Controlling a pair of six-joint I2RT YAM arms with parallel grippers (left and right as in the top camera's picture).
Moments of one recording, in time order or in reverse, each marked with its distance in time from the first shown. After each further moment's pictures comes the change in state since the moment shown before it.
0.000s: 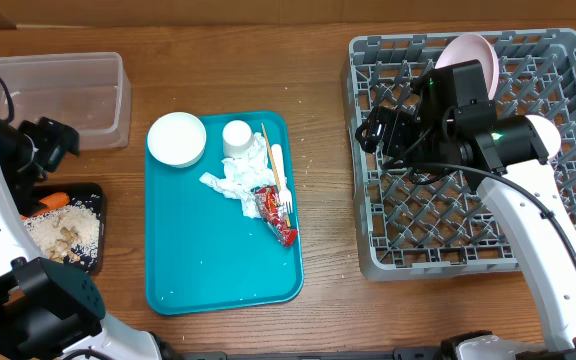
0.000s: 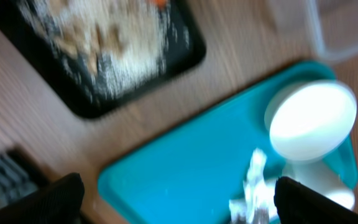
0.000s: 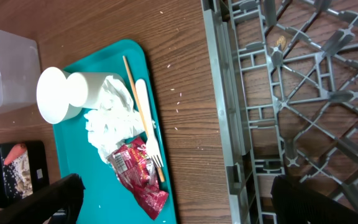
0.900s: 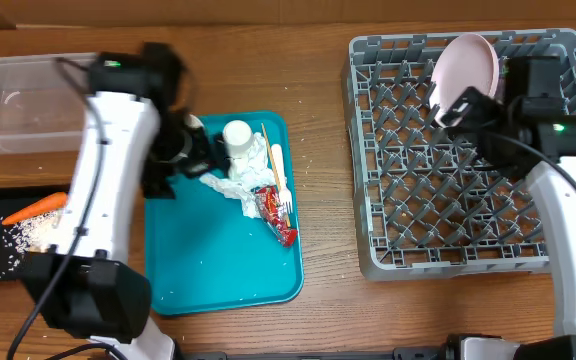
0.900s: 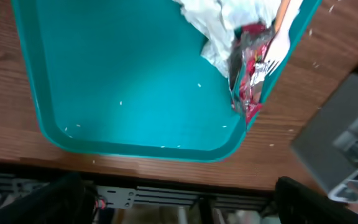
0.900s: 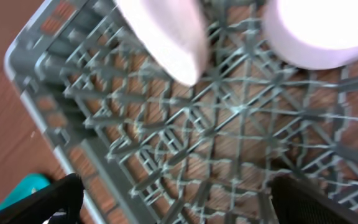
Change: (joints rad) left arm -0.657 0.002 -0.103 -0.054 0.085 0.182; right arm -0.298 0.003 0.000 -0.011 0.295 0.149
